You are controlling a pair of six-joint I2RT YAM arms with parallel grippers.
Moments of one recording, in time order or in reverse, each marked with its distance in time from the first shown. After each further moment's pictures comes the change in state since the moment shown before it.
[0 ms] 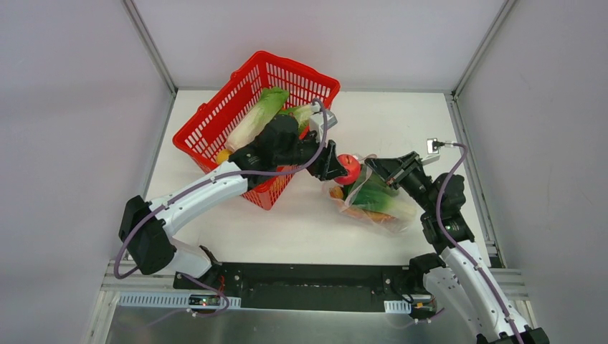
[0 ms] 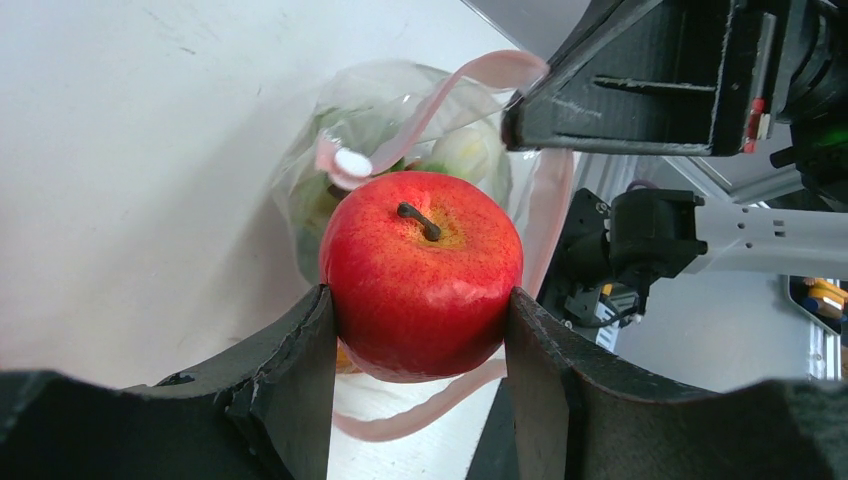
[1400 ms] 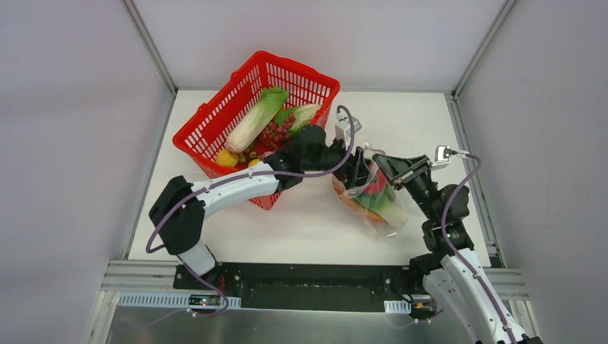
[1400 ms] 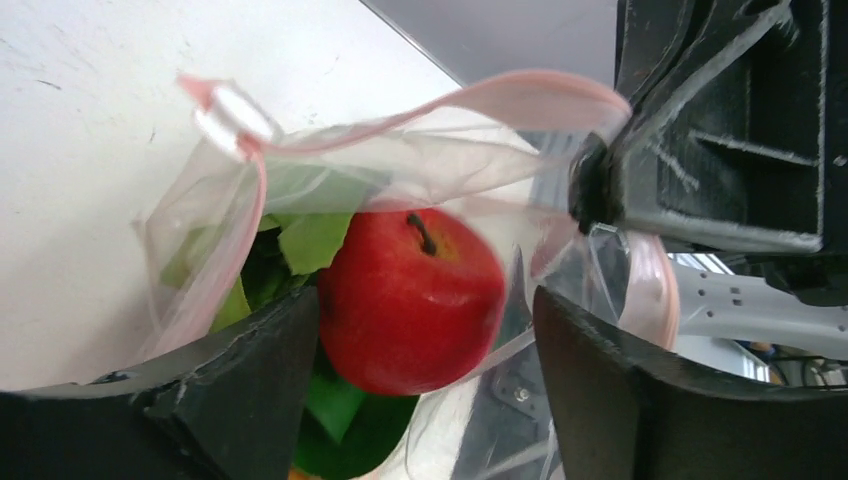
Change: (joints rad) left arm -0.110 0.240 0.028 0.316 0.000 -0.170; right arm -0.004 -0.077 -0.071 0.120 0.092 0.175
